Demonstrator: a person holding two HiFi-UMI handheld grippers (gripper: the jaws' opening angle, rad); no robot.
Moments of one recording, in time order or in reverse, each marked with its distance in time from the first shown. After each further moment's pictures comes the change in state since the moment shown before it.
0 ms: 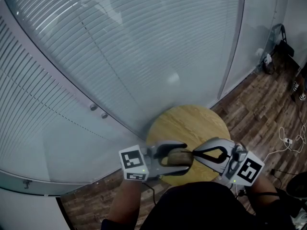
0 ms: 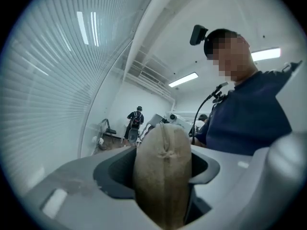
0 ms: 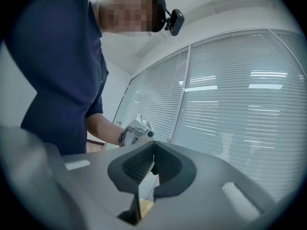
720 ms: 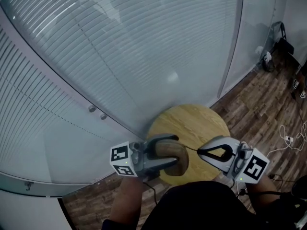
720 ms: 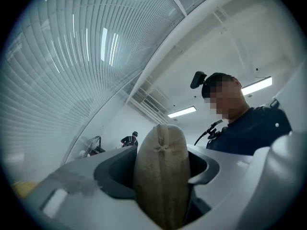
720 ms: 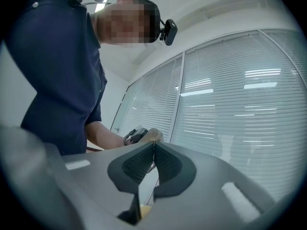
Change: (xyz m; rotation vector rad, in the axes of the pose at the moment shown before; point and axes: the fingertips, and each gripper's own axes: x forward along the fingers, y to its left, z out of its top) left arm -0.032 0.008 0.051 -0.153 -0.386 -0.065; right arm -0.017 -0.008 0.015 0.016 -0.090 -0.005
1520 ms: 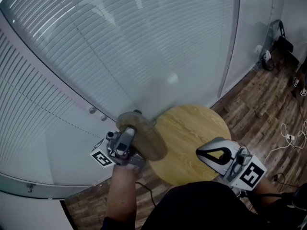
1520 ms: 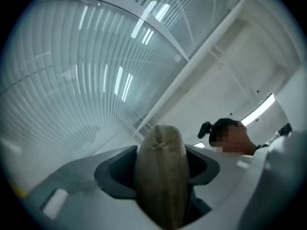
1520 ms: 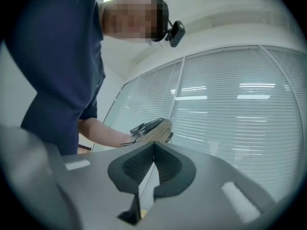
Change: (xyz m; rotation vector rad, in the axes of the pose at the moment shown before) left arm -0.060 0.017 0.116 -0.079 -0.484 0.070; right arm -0.007 0.009 0.005 -0.070 0.015 -0.110
